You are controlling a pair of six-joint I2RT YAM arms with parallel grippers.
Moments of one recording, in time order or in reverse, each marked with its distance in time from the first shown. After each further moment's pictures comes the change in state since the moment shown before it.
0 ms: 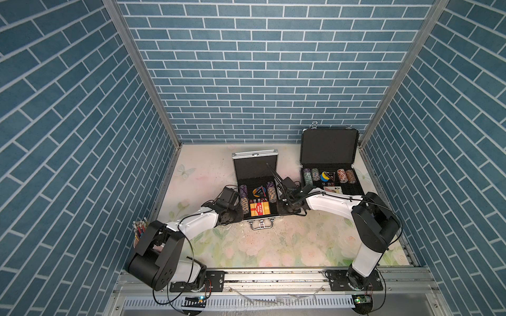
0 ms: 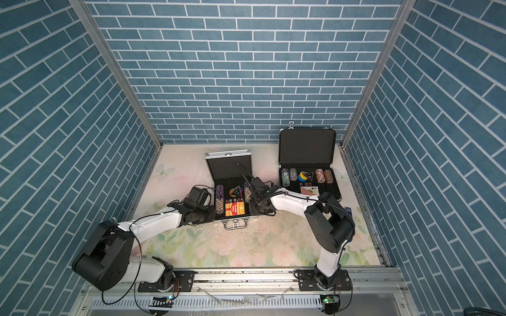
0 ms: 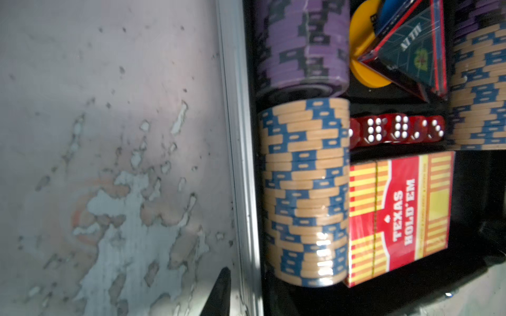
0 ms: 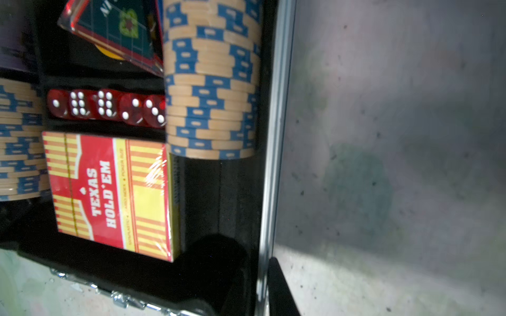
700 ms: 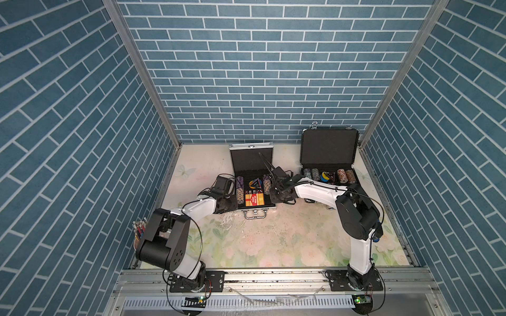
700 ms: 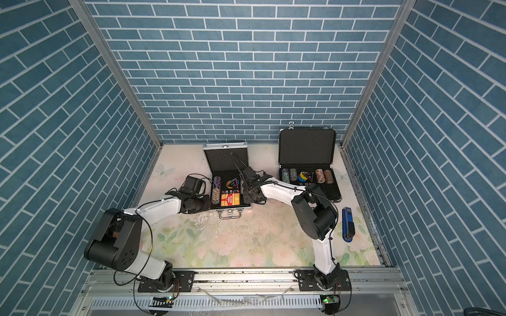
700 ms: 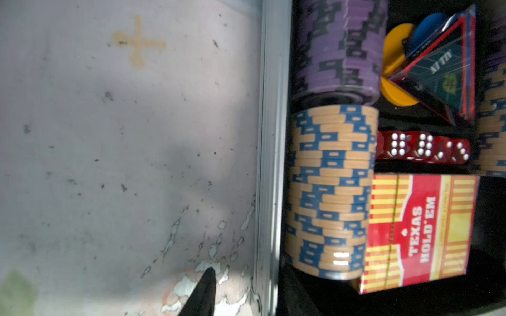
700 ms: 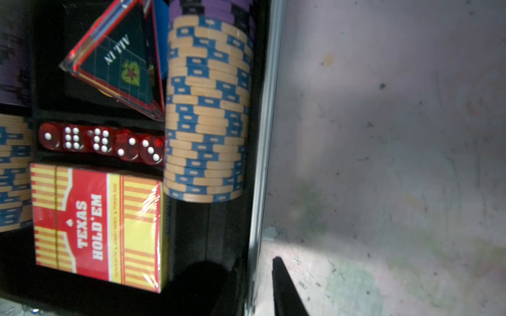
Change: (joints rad) left arm 0.155 0.152 0.154 -0.004 -0.024 0.095; right arm -0.030 0.206 0.295 -0.061 0.122 -0.035
